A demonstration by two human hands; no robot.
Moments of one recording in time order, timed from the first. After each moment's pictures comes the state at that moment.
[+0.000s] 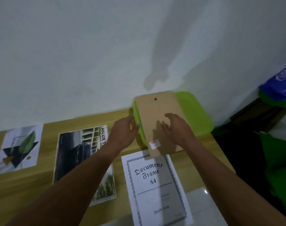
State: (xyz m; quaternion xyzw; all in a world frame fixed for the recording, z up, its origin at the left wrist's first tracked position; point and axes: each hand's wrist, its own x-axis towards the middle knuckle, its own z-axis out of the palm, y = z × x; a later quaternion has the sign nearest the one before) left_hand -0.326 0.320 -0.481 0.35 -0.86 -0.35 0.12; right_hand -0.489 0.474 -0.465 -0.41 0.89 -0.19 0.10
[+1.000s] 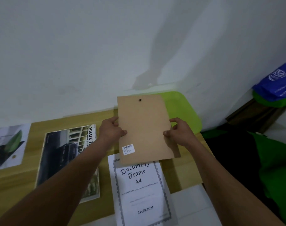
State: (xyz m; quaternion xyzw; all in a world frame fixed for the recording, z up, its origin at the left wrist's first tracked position) left_hand -0.350 0.342 -0.479 0.50 -0.62 -0.59 0.14; right_hand -0.538 0.525 -0.476 -0.21 0.87 -0.35 0.28
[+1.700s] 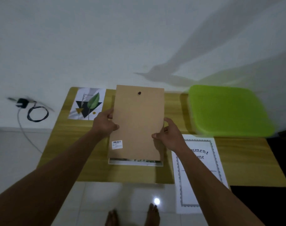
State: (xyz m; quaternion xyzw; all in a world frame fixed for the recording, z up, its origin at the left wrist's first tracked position) left_hand -0.066 0.243 -0.500 0.57 -0.67 -0.46 0.13; right_hand -0.281 0.393 -0.528 -0.32 0.78 -0.38 0.39
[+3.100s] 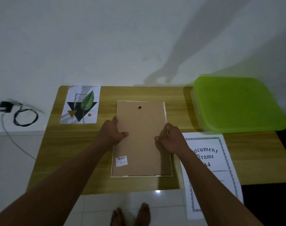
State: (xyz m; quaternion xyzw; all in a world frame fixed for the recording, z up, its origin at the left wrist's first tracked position) left_hand -0.080 0.215 -0.582 0.52 -0.78 -0.34 -0.03; right_hand -0.277 0.375 -0.568 -0.33 0.86 -0.20 0.33
